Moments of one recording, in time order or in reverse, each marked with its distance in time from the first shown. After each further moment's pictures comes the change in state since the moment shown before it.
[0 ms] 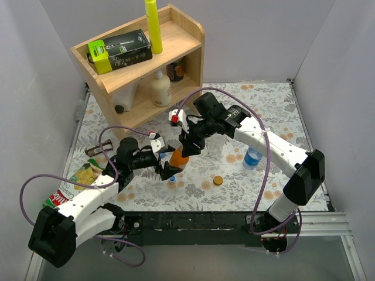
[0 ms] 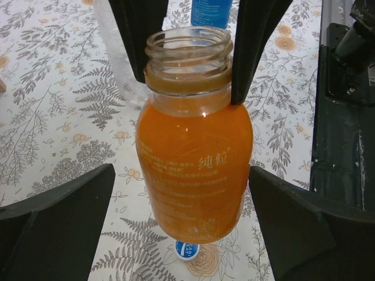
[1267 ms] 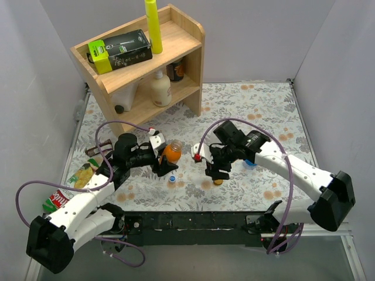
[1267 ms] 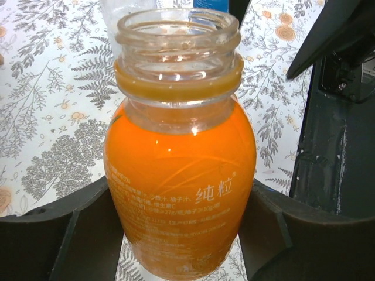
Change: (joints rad) left arm 0.000 -0.062 0.110 -0.285 -0.033 0.017; right arm -0.021 -0.329 -0.443 -0.054 0.176 -0.277
